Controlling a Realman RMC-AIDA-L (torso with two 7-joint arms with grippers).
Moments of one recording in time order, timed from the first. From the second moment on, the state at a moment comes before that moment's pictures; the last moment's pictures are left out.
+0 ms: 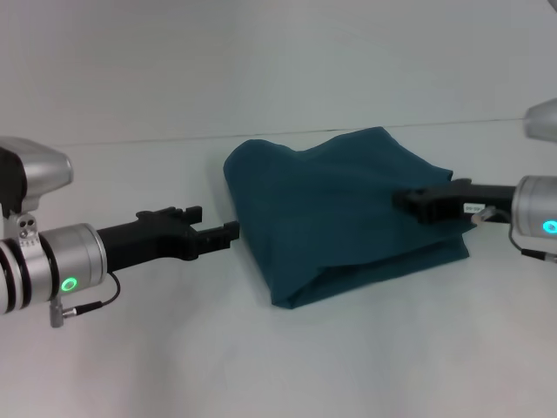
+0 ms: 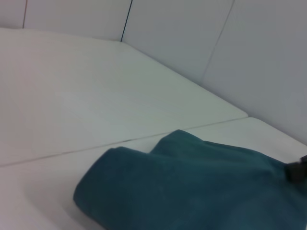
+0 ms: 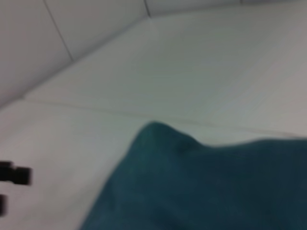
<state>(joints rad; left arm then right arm) -0.57 -2.17 0.95 0.70 1.86 1.04 -1.67 0.65 2.01 -0.80 -0.53 -1.97 -1.05 1.70</state>
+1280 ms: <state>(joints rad) -0.58 -2.16 0.95 0.67 1.87 1.03 -1.66 0.87 2.10 -1.04 -0.31 -1.80 -0.37 1.54</state>
